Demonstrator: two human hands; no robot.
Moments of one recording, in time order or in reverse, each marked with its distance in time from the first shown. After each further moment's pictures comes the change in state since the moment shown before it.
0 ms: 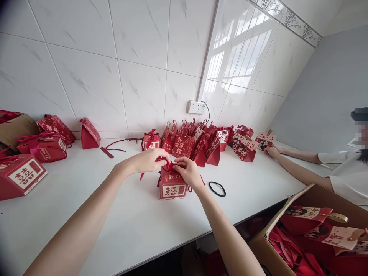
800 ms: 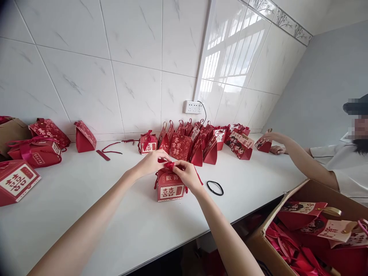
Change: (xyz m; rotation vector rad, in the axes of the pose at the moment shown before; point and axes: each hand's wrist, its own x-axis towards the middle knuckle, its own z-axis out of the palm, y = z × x) left_hand 0.025 -0.028 0.038 -0.170 0.218 0.049; right_hand -0.008 0.004 -0.002 0.030 -0.026 -0.005
